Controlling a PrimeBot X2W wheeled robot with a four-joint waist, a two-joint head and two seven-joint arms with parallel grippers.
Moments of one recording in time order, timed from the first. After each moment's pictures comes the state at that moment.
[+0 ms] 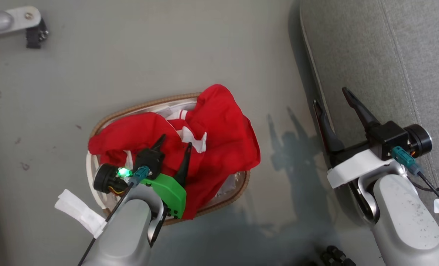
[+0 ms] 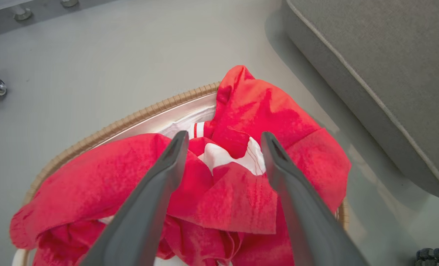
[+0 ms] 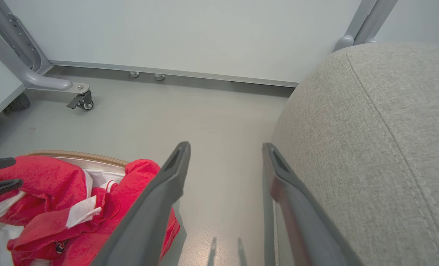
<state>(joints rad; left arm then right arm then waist) -0.52 0.05 -0.45 0.77 -0.21 -0.13 -0.26 -0.39 -0.13 0.14 0.25 0.08 0.13 -0.26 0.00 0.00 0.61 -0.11</state>
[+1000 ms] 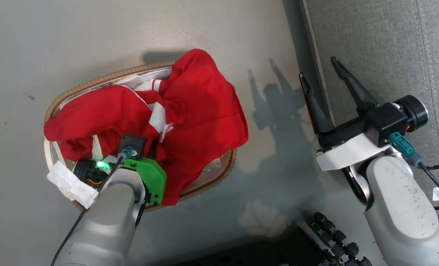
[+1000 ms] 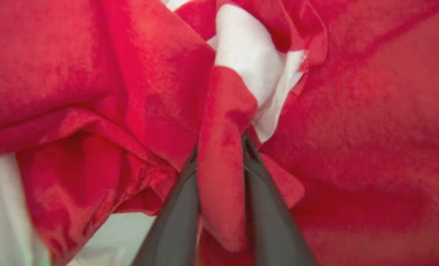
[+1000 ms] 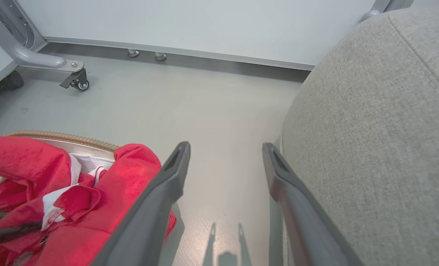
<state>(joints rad) -0.75 0.05 -0.57 1.20 -0.34 -0.06 -0.26 -0.46 -0.13 0.21 0.14 0.08 0.13 -0.26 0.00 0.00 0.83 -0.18</state>
